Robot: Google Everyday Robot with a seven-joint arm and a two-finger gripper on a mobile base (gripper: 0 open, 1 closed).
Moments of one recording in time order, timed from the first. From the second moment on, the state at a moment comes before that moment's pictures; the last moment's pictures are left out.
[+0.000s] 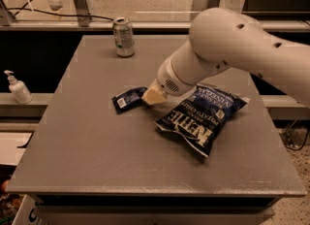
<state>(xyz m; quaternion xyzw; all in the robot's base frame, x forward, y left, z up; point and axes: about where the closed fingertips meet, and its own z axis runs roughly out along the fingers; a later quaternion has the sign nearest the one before) 0.541 0.005 0.831 -0.52 0.79 0.14 0.29</state>
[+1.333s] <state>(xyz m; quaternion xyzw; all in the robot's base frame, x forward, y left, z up) 0.648 -0.072 0.927 -0.43 0.82 0.09 0.38</state>
